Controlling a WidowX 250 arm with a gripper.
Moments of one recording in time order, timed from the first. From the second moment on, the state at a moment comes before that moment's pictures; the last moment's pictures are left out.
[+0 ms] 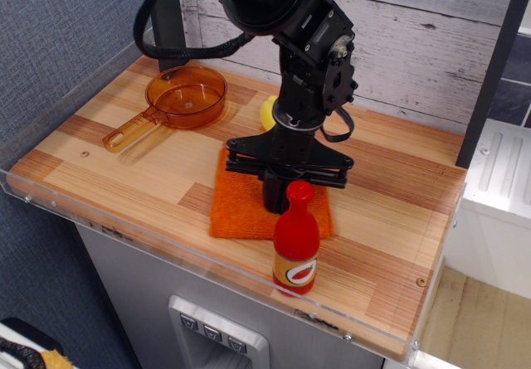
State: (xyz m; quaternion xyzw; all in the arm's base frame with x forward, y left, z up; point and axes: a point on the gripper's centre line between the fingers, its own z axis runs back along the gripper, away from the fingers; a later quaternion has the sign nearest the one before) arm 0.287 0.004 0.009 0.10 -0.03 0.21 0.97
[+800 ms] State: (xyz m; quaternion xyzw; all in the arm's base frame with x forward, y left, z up) arm 0.266 0.054 0.009 0.14 -0.01 0.22 0.96
